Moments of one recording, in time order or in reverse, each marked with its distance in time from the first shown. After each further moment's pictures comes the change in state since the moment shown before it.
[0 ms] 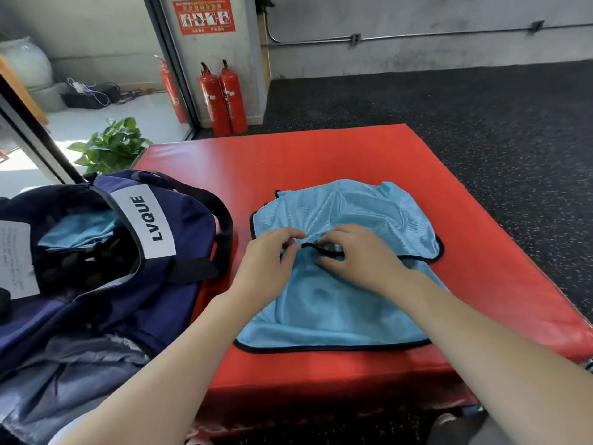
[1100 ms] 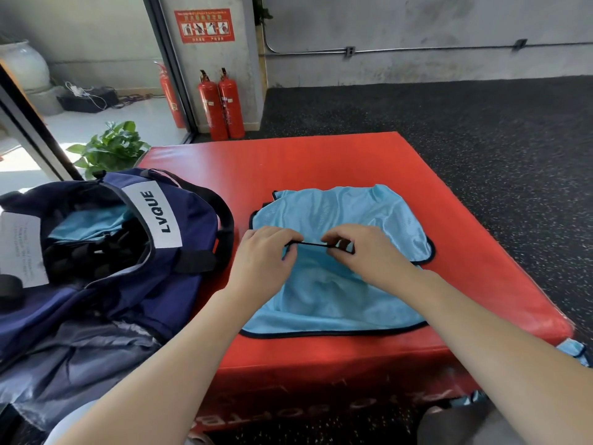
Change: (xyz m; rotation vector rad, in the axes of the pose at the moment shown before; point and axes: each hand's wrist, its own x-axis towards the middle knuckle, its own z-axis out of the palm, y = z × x) left_hand -0.013 0.005 -0.009 0.253 0.131 0.241; right_hand -0.023 -0.008 -0.022 0.223 0.034 0.023
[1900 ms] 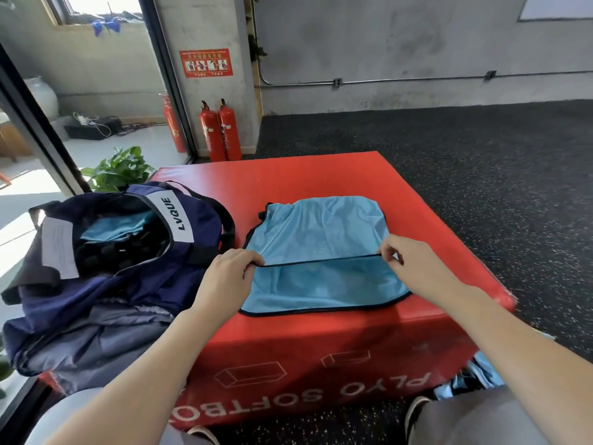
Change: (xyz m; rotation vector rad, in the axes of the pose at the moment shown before) left_hand -0.067 -0.010 -0.051 -0.015 -0.002 -0.058; right_hand -0.101 0.030 -0.069 -0.178 0.103 0.106
